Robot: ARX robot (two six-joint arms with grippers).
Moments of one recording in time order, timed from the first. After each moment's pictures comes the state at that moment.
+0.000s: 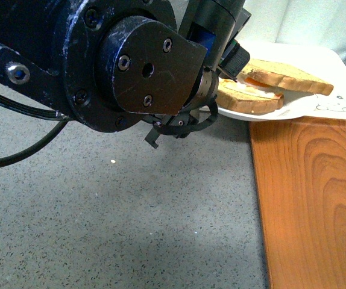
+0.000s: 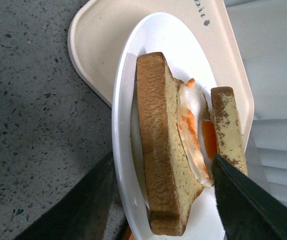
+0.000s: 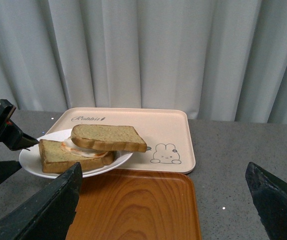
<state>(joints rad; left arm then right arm) -0.67 2.08 1.14 0.39 -0.27 -1.25 0.00 0.00 0.01 0.00 0.00 0.00</state>
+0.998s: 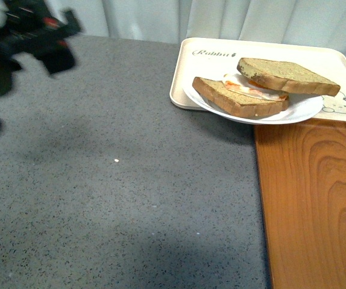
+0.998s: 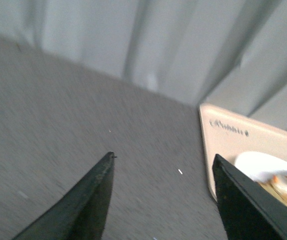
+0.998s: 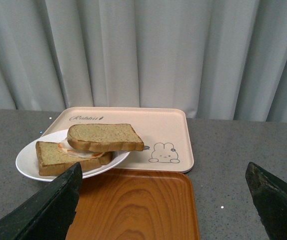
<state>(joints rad) -0.32 1.72 0.44 1.23 -0.29 -0.27 0.00 0.00 0.01 0.00 0.00 0.00</state>
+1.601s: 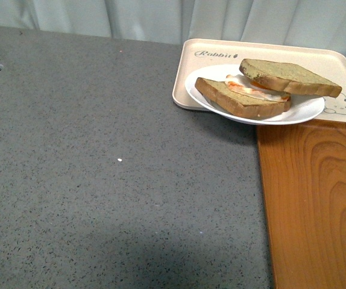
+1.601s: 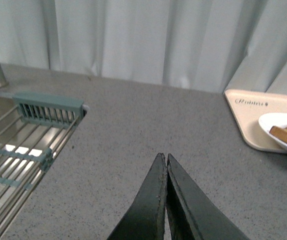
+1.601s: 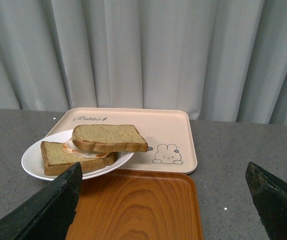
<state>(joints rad) 0.00 0.21 0.02 0.15 0.00 -0.01 0.00 0.00 0.01 0.00 0.00 0.00</state>
